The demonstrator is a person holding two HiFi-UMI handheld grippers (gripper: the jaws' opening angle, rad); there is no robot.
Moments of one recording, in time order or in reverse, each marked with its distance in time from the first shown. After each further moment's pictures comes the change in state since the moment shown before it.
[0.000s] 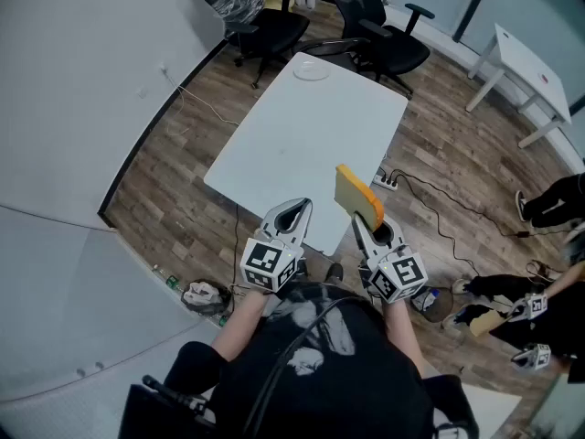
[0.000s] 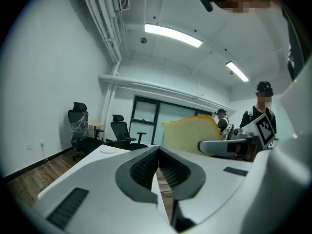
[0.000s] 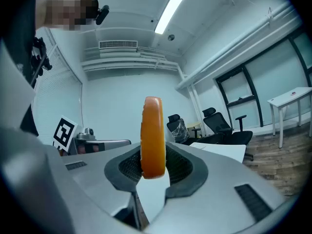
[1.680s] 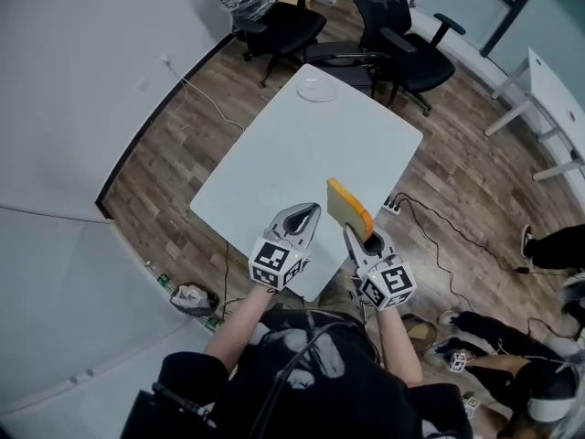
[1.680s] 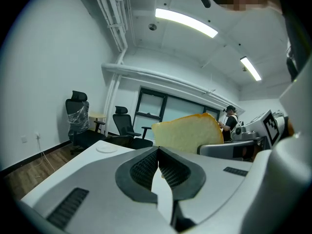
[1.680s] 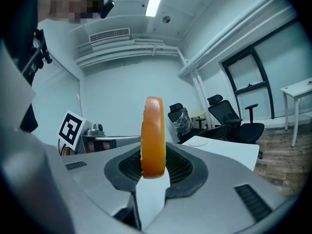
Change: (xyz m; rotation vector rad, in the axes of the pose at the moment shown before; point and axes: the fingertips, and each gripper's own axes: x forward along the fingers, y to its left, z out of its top) left arm 0.191 0.076 -0.008 -0.053 0.070 0.035; right arm 0.134 -0.137 -0.003 0.013 0.129 0.117
